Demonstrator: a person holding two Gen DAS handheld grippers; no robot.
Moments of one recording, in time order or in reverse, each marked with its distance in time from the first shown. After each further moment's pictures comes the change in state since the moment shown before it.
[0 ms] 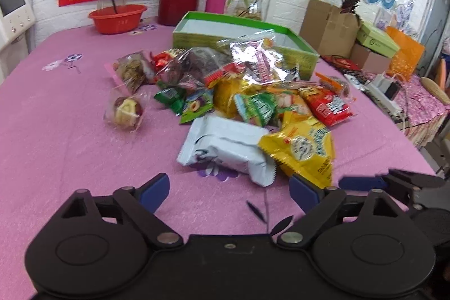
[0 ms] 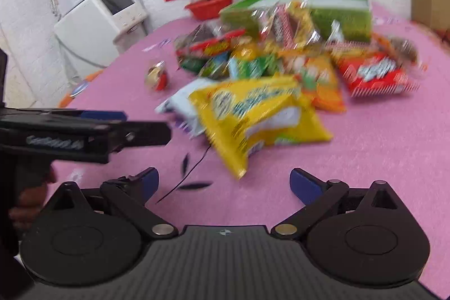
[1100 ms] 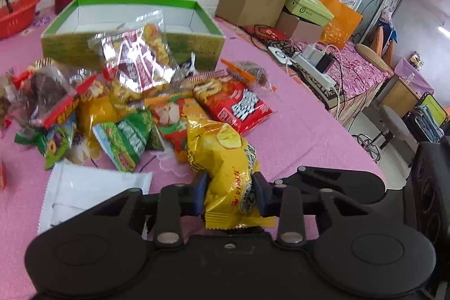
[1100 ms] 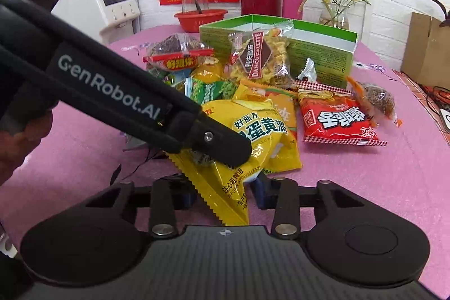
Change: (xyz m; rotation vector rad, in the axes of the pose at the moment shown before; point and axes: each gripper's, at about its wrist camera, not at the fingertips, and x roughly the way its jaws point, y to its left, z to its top) left arm 0.071 -0.070 0.055 0.111 0.143 -0.297; right arm 0.006 -0.036 0.009 -0.145 -0.036 -0.042
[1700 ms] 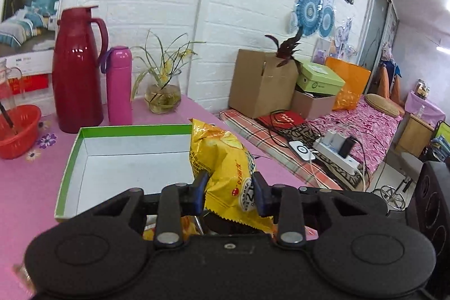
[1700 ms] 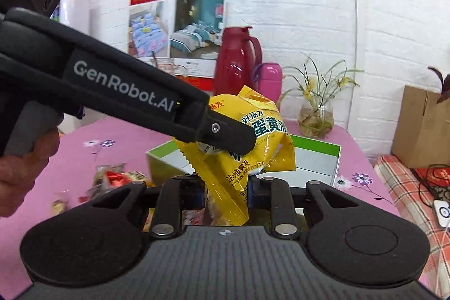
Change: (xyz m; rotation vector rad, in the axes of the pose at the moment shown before) left arm 0.020 0.032 0.147 0.083 -0.268 0.065; right arm 0.066 -0.068 0.124 -0.018 -0.263 -0.050
